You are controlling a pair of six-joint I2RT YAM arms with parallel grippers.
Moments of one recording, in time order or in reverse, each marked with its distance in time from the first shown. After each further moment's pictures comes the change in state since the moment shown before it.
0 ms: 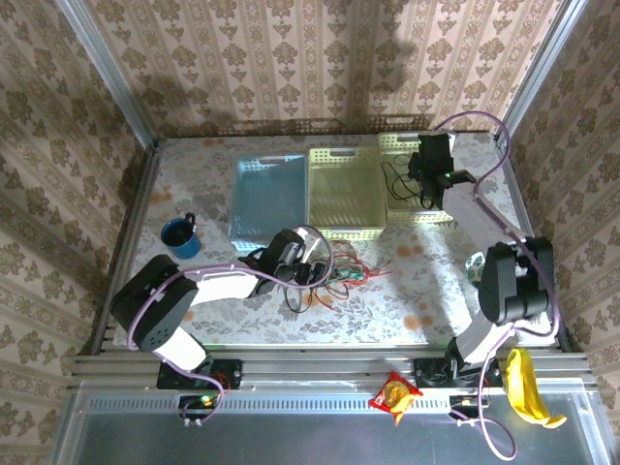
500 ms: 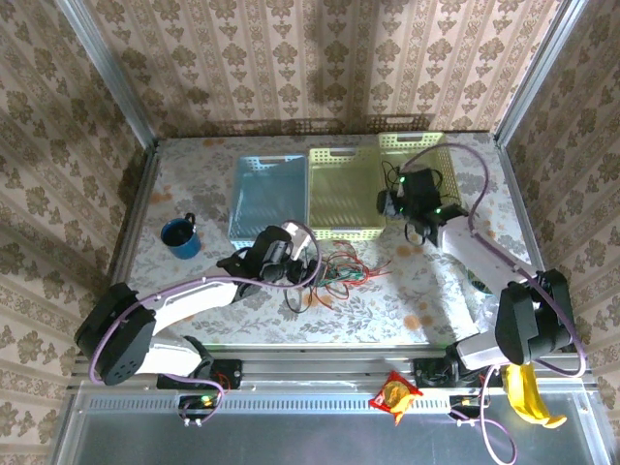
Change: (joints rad) left arm 0.001 -0.228 -0.017 -0.167 0.031 -0.003; right arm 0.211 -0.253 -0.321 -0.013 -0.290 -0.036
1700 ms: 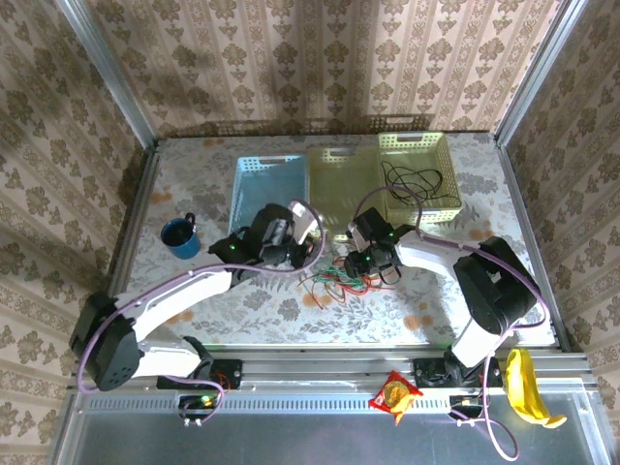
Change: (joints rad) left arm -0.006 -0.053 0.299 -0.227 0.074 0.097; right arm 0.215 0.234 -0.083 -0.113 -0.176 -0.108
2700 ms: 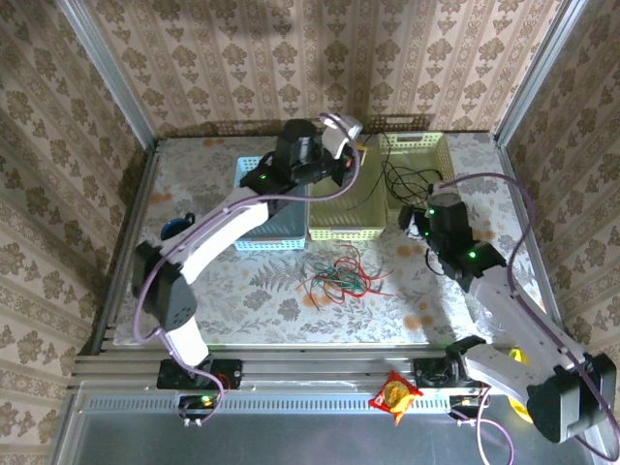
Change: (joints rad) left arm 0.067 0.513 0.723 0.155 0.138 0.060; right arm -0.268 -0.685 -0.103 0.052 0.352 0.217
